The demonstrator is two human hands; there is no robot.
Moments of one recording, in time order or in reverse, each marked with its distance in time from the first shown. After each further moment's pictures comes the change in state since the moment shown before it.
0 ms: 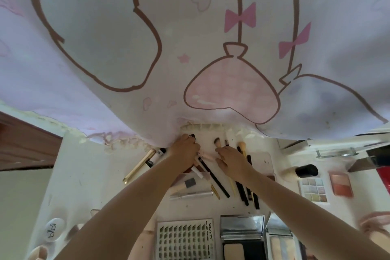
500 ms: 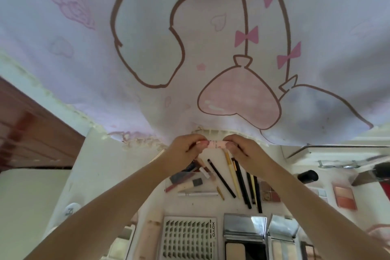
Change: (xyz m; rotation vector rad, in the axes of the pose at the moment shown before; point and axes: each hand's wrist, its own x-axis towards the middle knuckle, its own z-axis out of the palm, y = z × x) left_hand -0.095 0.010 -0.074 -0.824 0.380 0.008; right_hand -0.052 -0.063 -0.092 0.363 0.139 -0.192
